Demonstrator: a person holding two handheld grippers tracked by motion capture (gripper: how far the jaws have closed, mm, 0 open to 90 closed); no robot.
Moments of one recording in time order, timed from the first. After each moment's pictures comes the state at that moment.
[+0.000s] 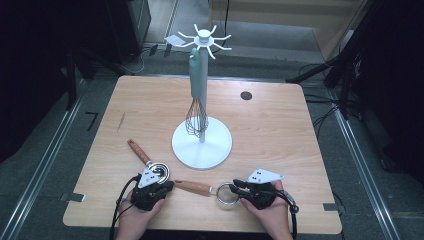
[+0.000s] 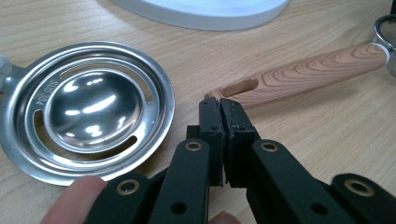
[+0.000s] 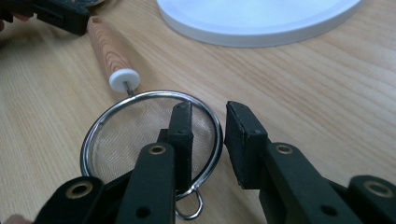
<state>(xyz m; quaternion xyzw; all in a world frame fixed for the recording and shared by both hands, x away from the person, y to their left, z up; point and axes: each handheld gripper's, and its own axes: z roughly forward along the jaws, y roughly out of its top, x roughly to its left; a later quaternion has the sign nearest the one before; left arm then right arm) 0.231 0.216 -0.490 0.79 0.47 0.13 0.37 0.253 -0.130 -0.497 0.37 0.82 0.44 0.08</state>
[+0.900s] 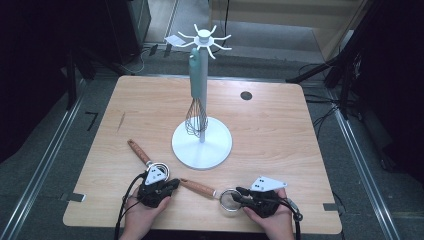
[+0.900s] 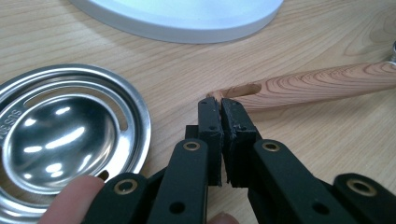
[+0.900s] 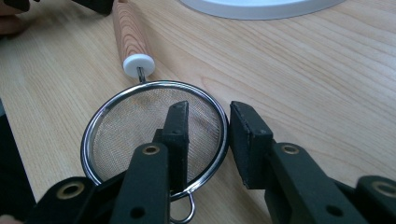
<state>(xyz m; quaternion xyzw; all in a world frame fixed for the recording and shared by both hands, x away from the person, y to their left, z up) 0.240 0.202 -0.491 0.79 0.46 0.12 0.38 0.234 -0.137 -0.500 0.36 0.82 0.43 0.06</state>
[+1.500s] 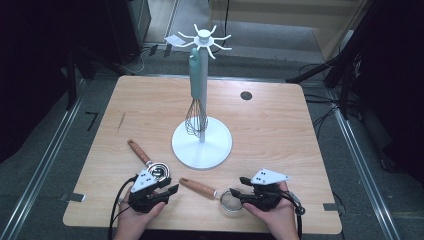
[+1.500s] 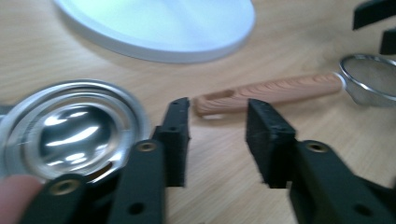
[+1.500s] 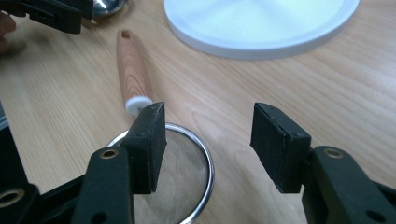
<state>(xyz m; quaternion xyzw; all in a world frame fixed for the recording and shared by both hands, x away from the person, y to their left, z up) 0.221 0.226 -0.477 0.77 0.45 0.13 0.44 0.244 -0.136 -0.474 0.36 0.82 0.44 0.08</state>
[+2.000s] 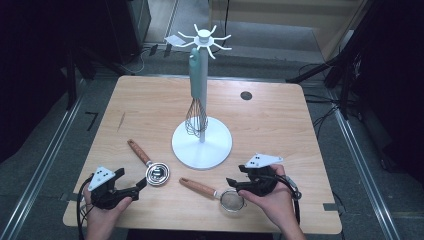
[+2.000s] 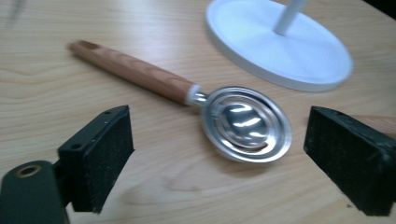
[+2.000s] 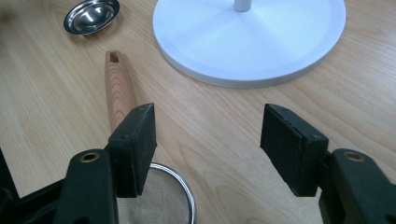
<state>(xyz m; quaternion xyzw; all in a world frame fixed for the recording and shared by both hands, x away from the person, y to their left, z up) 0.218 0.306 -0.465 0.69 0.54 0.21 0.44 0.272 -0.122 -0.443 0.36 0.84 0.40 0.08</state>
